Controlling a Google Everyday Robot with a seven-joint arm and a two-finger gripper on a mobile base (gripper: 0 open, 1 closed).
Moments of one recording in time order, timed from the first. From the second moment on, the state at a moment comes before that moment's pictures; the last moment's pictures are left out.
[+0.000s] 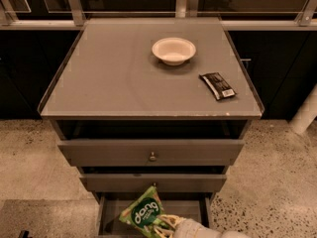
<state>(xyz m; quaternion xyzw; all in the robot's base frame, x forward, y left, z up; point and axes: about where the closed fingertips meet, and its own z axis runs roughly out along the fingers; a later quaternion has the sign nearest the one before) 0.365 -0.025 0.461 -0.46 0.74 0.21 0.44</state>
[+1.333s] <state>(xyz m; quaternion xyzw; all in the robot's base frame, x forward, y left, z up) 0.318 -0.054 0.579 -0.48 0.69 0.17 0.52</state>
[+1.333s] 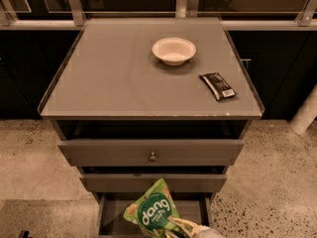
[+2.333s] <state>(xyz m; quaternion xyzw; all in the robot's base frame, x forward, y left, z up) 0.352 -0.002 0.729 -0.61 0.58 0.14 0.52</state>
